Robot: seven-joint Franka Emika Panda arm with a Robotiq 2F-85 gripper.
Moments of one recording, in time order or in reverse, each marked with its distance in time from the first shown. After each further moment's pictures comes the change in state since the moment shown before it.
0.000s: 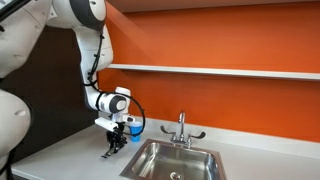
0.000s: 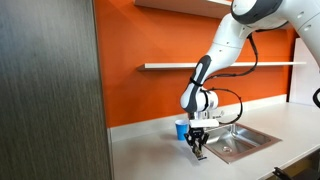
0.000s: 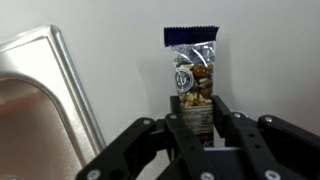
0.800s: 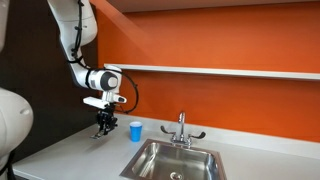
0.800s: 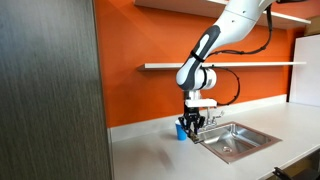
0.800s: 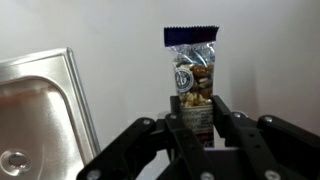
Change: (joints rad) arm 0.049 -0.292 0.036 -0.077 -0.001 -0.220 -0.002
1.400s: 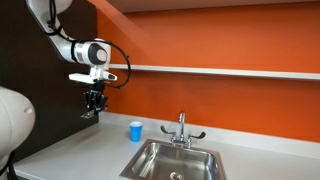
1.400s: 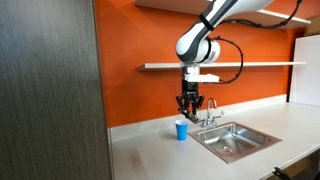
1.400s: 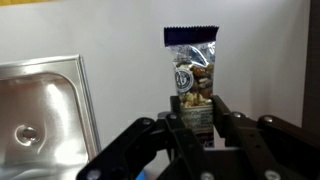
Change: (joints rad) arm 0.042 -0.311 0.035 -0.039 -0.001 -0.227 0.012
